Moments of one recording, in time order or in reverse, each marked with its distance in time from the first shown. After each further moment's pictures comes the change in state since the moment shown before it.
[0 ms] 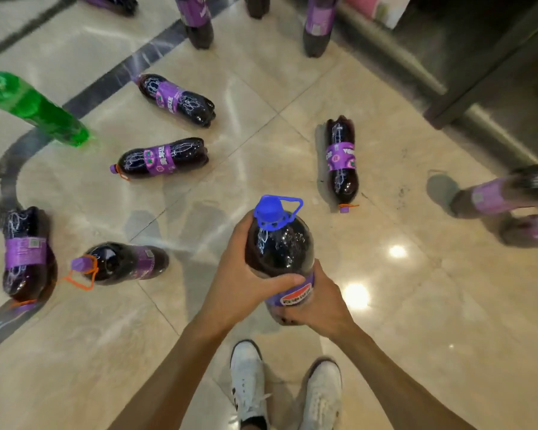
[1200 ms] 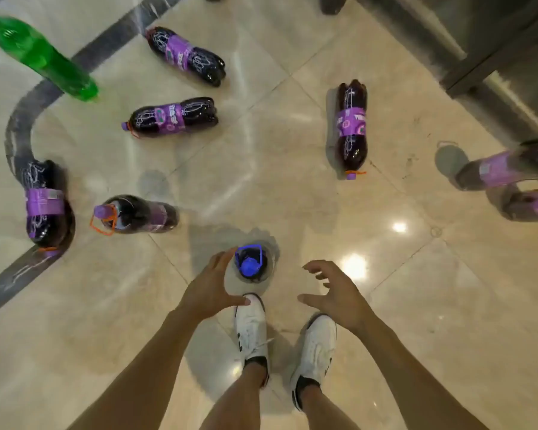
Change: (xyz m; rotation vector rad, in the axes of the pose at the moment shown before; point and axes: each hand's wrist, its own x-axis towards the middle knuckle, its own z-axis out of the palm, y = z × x) left_hand -0.081 -0.160 -0.056 0.670 -0.270 -0.309; right_hand -0.047 0.062 0.001 -0.203 -0.163 0.060
